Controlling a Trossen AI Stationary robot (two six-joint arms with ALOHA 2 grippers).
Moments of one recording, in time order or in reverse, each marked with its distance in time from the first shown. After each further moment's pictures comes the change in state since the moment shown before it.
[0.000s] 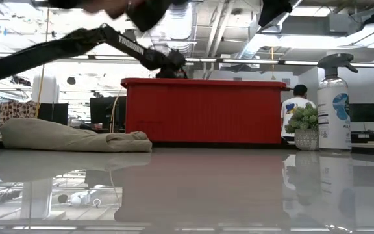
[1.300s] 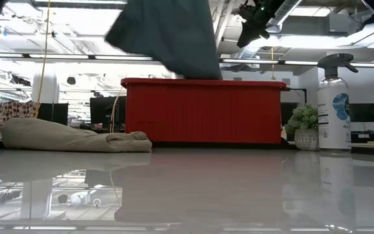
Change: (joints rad) left arm -0.099 -0.715 0.001 0.616 0.536 -0.189; right arm -0.175 0.190 0.000 0.331 -0.245 -0.060
